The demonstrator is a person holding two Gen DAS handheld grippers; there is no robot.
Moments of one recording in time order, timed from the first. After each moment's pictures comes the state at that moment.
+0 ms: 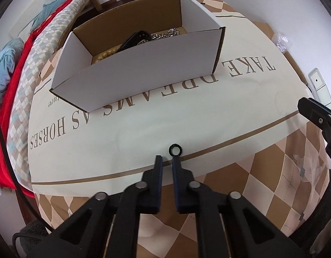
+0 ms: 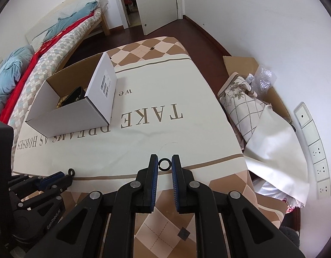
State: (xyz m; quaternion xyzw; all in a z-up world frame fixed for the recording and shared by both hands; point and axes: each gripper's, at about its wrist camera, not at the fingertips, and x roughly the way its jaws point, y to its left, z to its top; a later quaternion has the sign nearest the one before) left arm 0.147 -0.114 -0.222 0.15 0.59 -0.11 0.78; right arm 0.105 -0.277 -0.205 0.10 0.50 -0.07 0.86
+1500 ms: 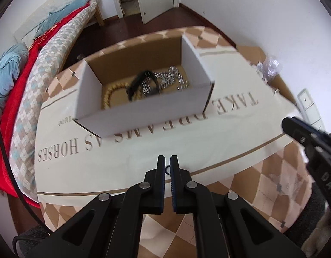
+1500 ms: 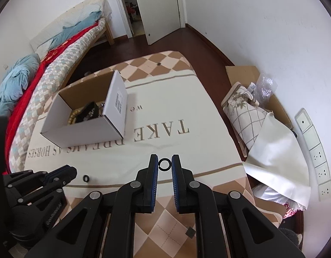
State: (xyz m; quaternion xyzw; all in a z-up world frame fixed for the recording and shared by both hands) left arm 0.154 -0.095 -0.164 0.11 0.54 -0.13 0.82; right arm 0.102 -0.270 -0.172 0.12 0.46 -0.06 0.88
